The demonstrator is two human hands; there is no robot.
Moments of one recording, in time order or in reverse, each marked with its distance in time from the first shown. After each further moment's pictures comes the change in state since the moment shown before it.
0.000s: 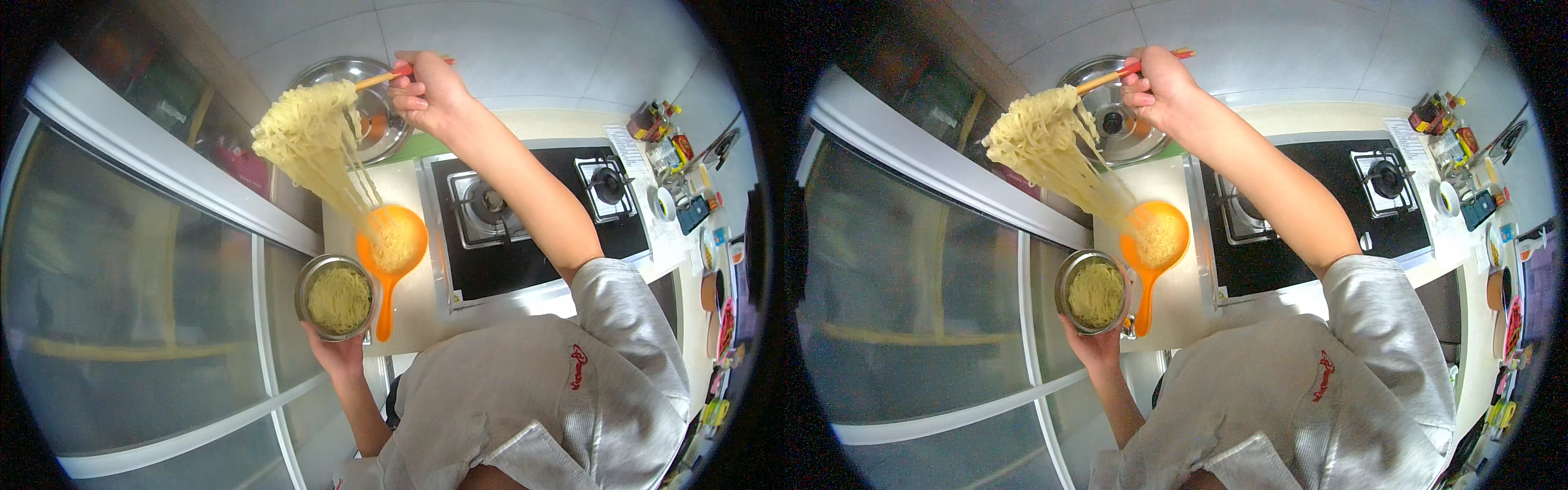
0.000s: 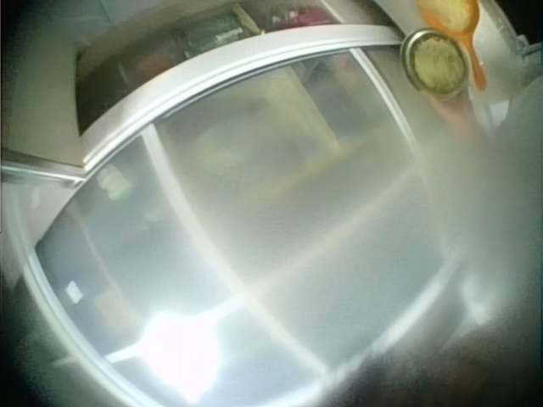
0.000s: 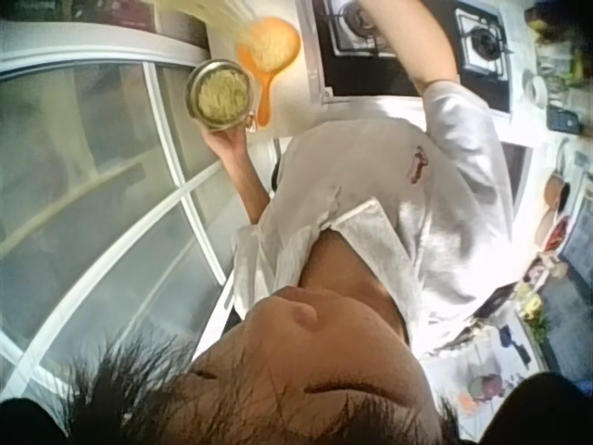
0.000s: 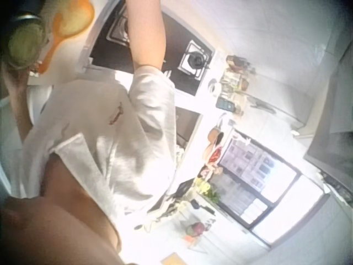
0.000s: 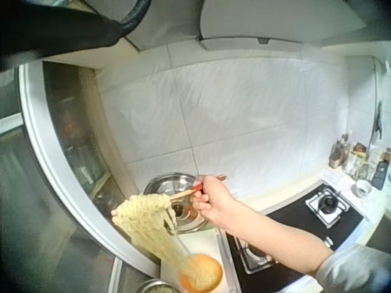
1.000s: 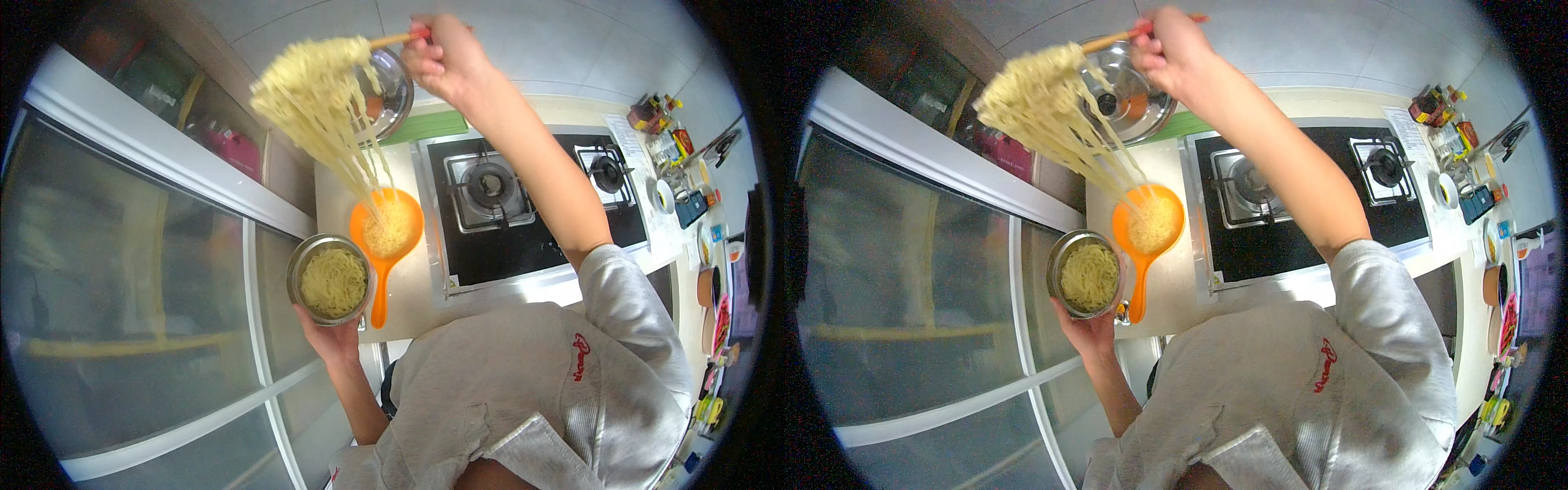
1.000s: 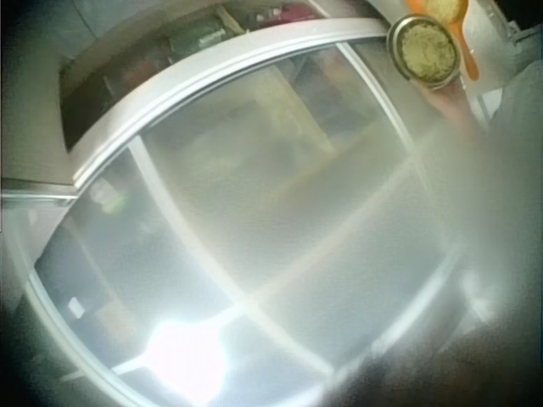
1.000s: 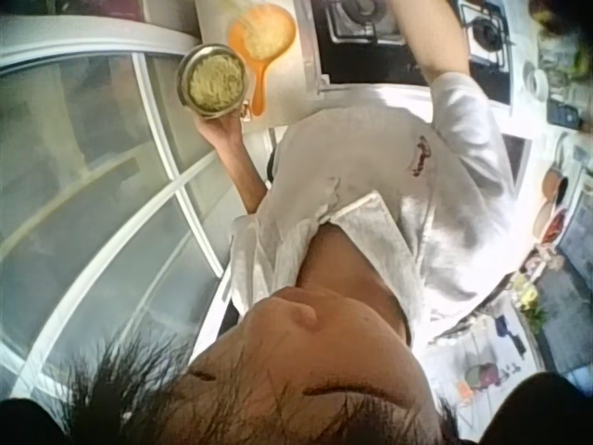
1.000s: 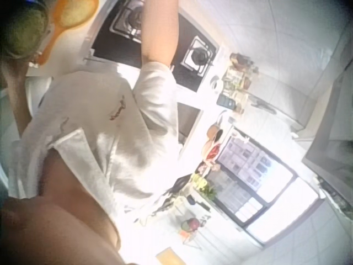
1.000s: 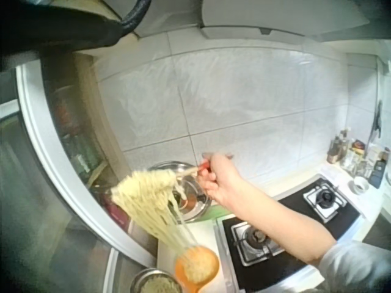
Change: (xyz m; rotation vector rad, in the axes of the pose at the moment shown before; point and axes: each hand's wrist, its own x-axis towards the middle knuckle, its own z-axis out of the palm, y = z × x) left_hand 0.003 -0.001 0.011 0.022 0.010 0.008; right_hand -0.001 -0.015 -0.007 -0.059 0.005 -0.100
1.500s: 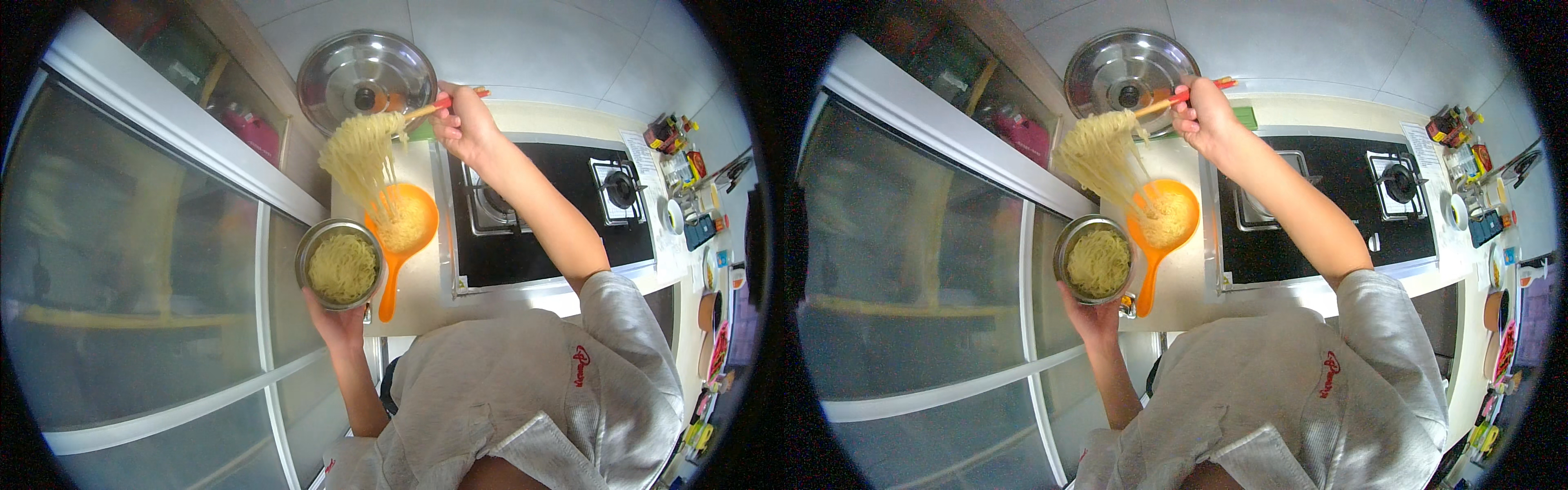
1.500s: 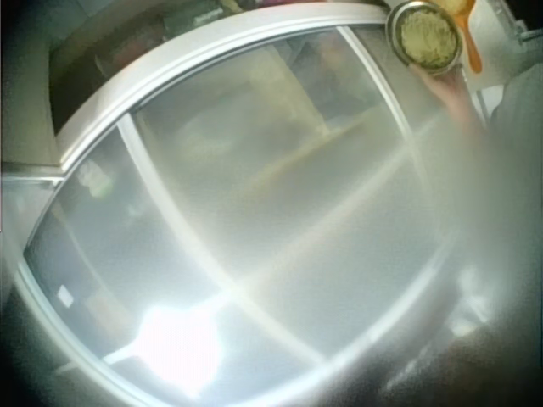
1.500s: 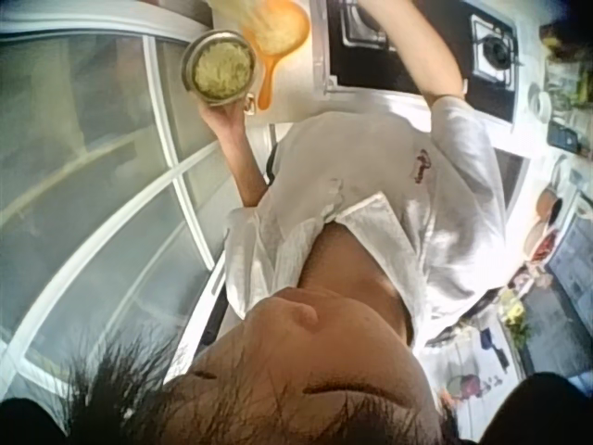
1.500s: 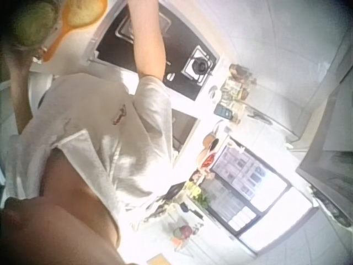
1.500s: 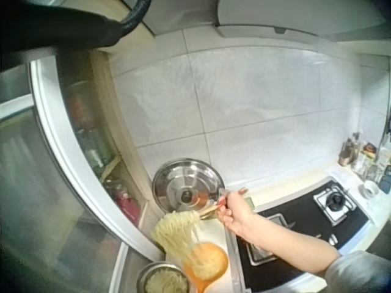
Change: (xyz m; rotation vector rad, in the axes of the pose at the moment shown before) left_hand 0.006 0.001 -0.006 -0.022 -0.030 0.003; right_hand -0.012 0.060 -0.049 -0.005 0.143 0.169
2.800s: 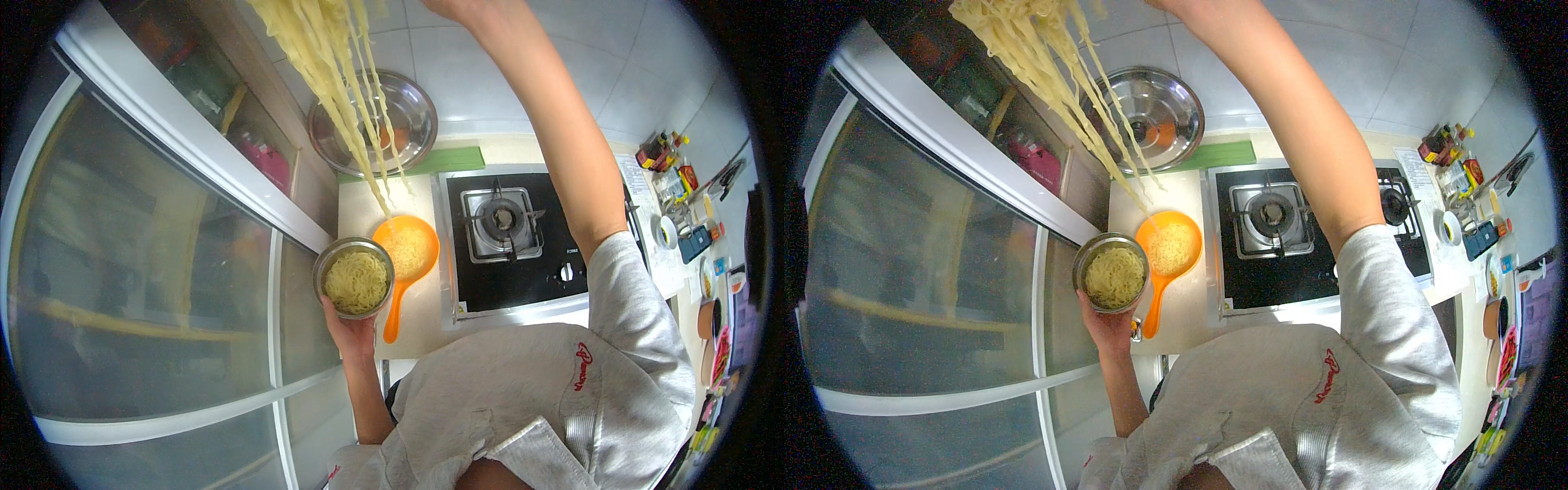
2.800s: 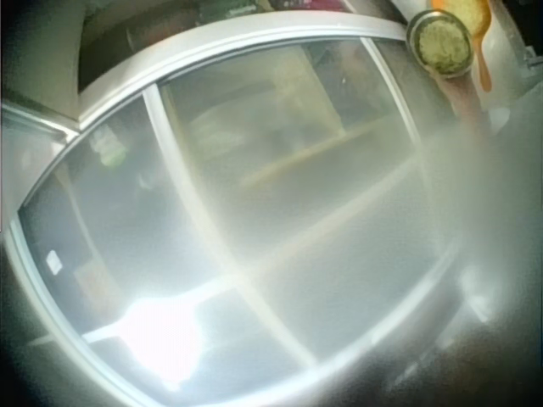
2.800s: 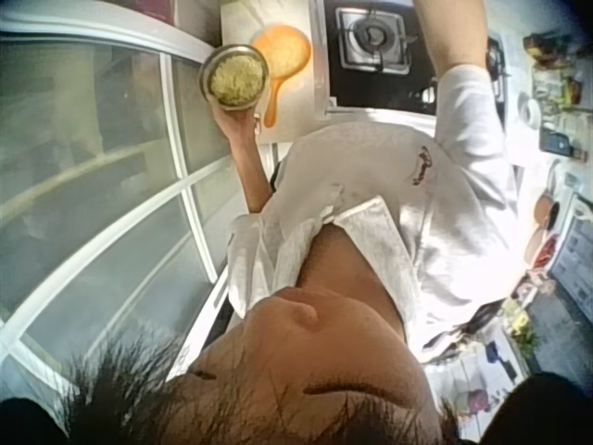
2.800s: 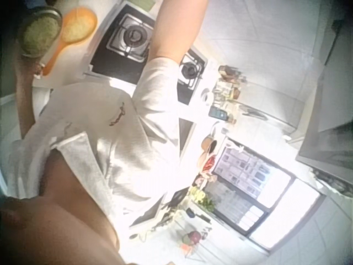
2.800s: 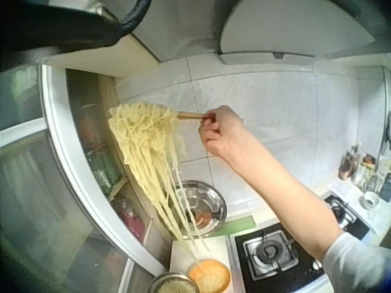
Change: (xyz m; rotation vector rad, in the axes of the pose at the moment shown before) left_hand 0.011 -0.008 0.017 0.111 0.007 0.034; right_hand 0.008 -0.162 0.156 0.155 -0.321 -0.289
